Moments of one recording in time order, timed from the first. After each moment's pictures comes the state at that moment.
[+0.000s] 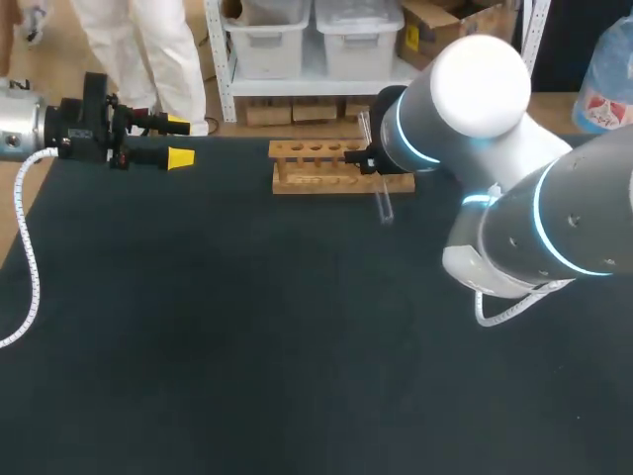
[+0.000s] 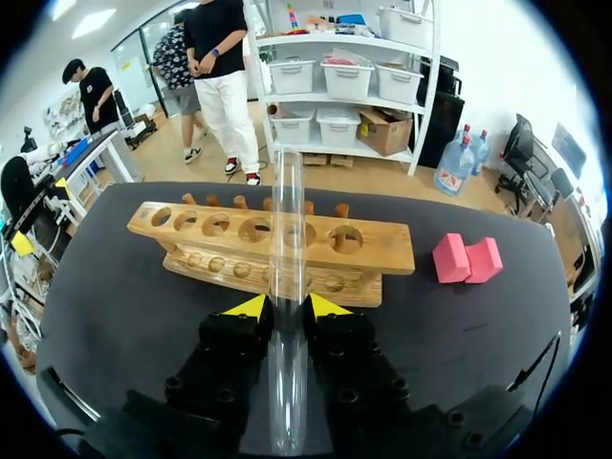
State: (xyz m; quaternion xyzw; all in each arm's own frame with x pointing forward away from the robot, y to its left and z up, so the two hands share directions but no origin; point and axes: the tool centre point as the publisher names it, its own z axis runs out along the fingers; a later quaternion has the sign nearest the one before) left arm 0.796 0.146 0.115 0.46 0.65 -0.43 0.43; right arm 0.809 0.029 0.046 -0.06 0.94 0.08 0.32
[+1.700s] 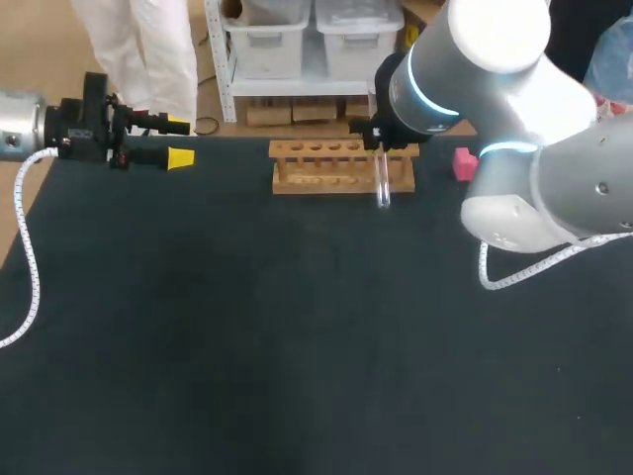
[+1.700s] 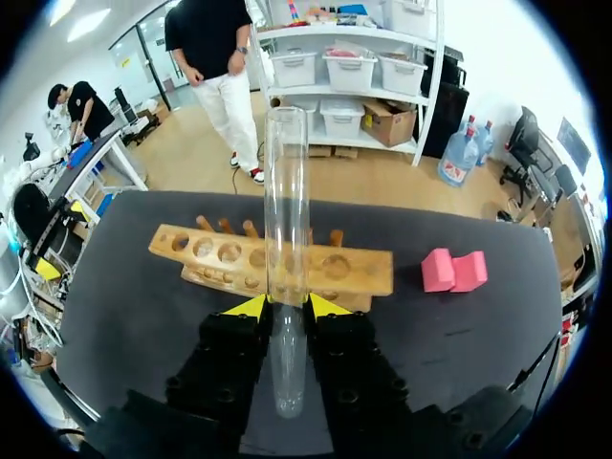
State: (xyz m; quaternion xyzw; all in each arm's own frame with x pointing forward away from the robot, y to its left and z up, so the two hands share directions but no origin) left arm 0.796 0.146 0.115 0.46 0.65 -0.43 0.43; right arm 0.812 0.024 0.093 -0.06 0.95 0.09 0.30
